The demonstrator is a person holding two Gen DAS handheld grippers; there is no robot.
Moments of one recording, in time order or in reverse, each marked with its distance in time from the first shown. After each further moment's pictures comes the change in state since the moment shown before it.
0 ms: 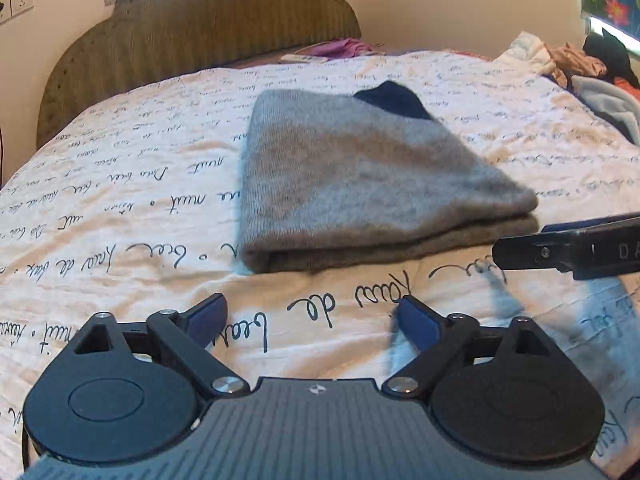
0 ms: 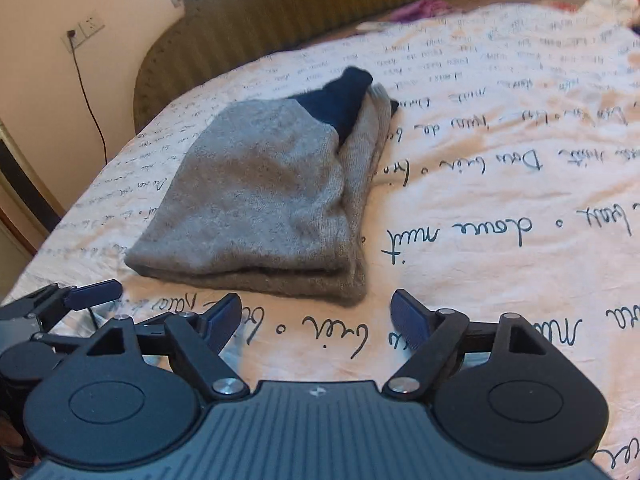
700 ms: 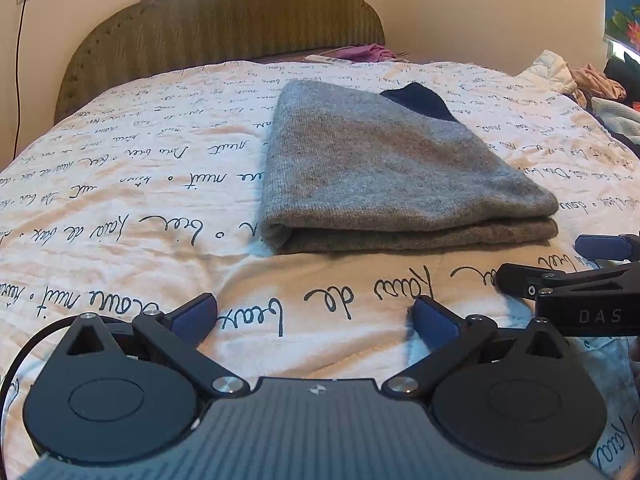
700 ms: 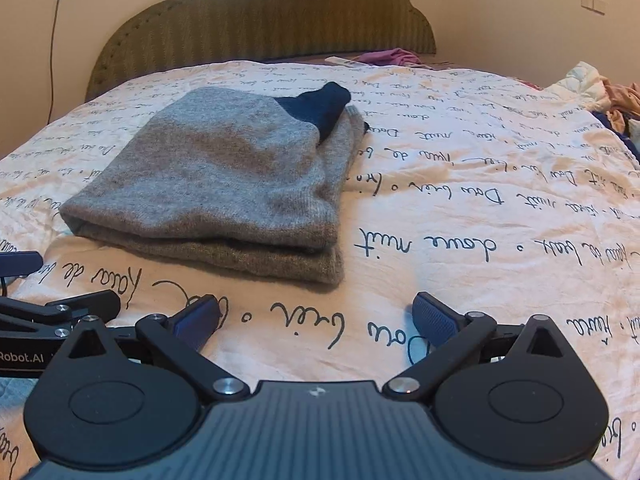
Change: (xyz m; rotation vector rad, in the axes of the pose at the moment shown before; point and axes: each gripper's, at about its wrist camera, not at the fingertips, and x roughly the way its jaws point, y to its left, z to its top) left arm 0.001 0.010 -0.011 -0.086 -0.010 0.024; right arm 0.016 0.027 -0.020 -0.128 -0.070 -0.270
